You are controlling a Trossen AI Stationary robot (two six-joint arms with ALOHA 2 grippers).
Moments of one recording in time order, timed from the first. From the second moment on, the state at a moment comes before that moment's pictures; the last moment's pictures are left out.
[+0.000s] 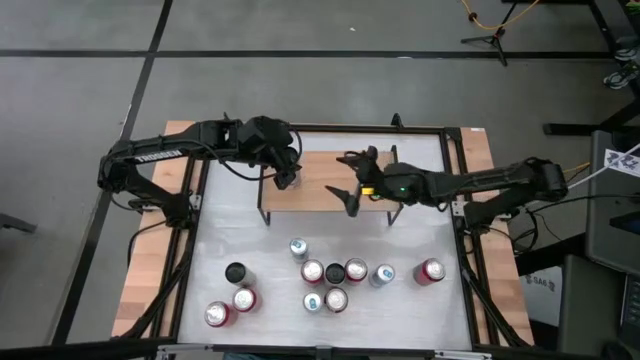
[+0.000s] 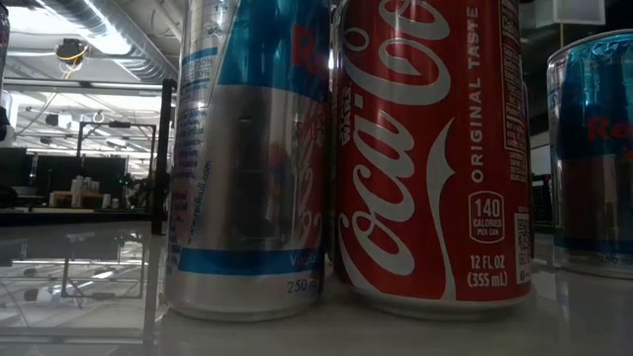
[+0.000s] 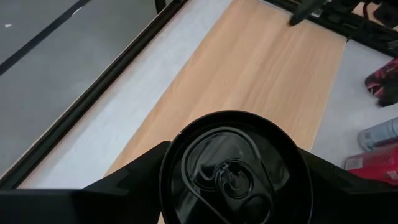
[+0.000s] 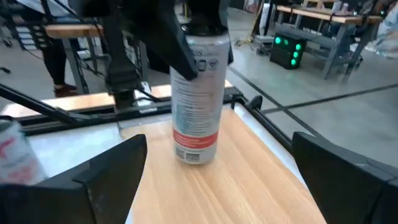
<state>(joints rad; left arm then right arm) 0.20 1.39 1.48 -0.89 -0.20 -0.31 0.02 1.37 0.95 0.22 0.35 0.04</state>
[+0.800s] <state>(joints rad) 0.20 1.39 1.48 -0.89 -0.23 -0.30 0.01 1.42 0.96 0.23 0.30 0.05</state>
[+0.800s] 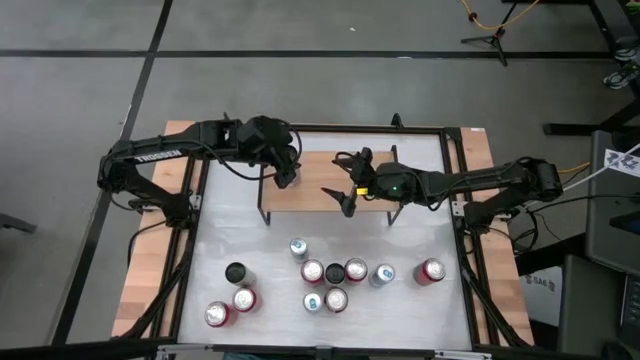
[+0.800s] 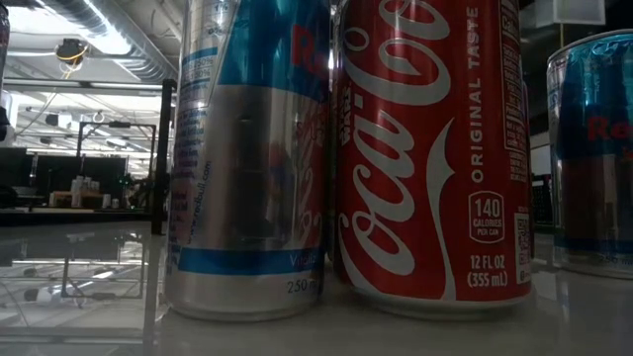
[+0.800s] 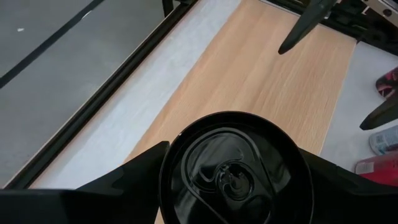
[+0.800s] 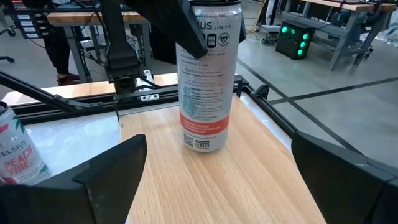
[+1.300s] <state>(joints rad) 0.20 1.39 1.48 -0.88 -0.23 -0.27 0.01 1.42 0.96 0.23 0.29 0.05</state>
